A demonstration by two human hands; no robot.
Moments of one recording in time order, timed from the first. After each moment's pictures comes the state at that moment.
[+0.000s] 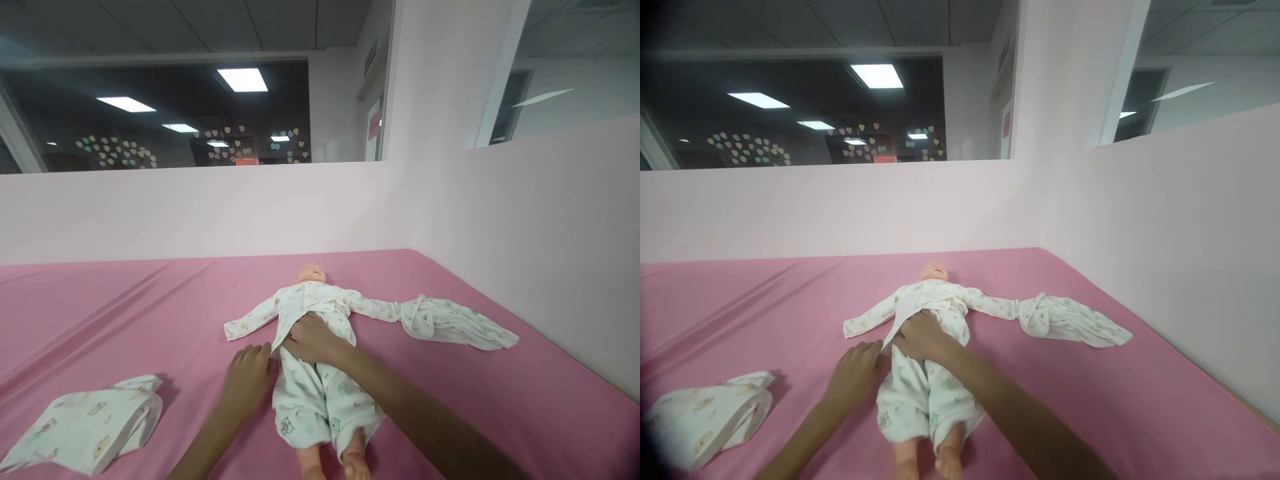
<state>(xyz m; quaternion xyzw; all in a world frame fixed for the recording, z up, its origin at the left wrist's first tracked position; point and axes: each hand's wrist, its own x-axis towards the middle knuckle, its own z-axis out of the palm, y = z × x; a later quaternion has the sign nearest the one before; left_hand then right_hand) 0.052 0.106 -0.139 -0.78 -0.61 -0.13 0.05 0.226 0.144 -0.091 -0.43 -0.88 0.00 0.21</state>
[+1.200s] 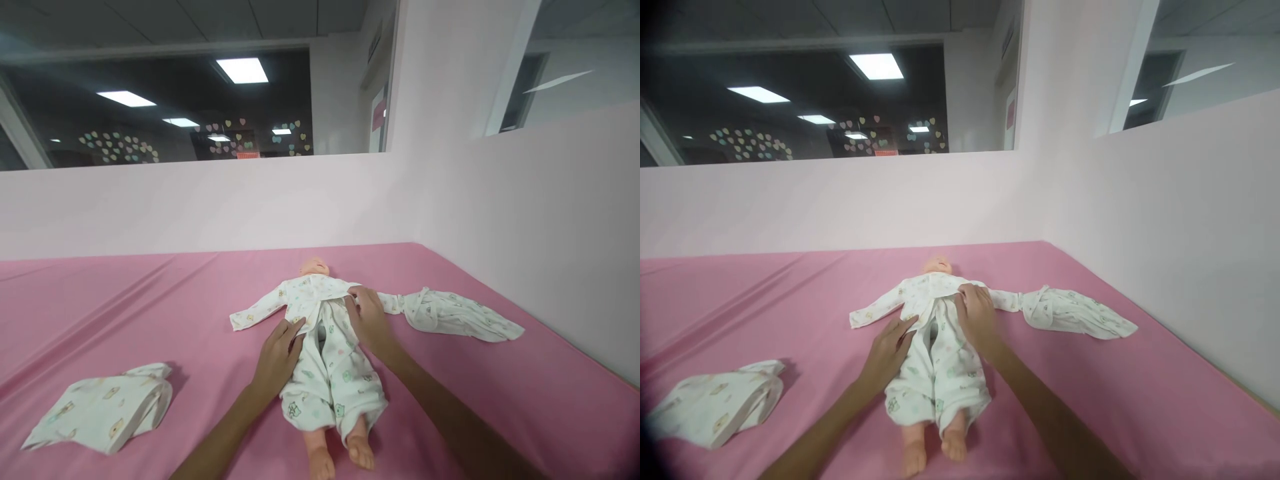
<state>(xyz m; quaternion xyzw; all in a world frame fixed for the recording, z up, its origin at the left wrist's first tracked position) 0.084 0.117 -0.146 -0.80 -0.45 -0.39 -0.09 0.313 0.126 -0.098 -0.54 -0.69 -0.05 0.48</state>
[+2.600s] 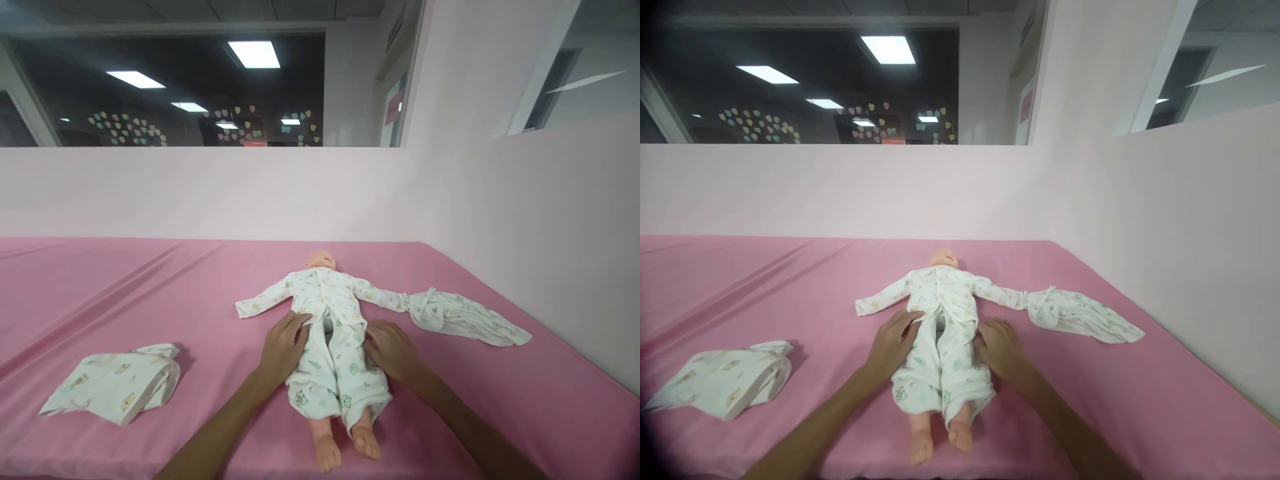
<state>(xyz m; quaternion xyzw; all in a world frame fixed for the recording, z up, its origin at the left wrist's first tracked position) 0.086 0.115 -0.143 -0.79 -0.45 -0.41 -0.07 0.346 0.085 -0.135 -0.62 -0.77 0.01 0.18</state>
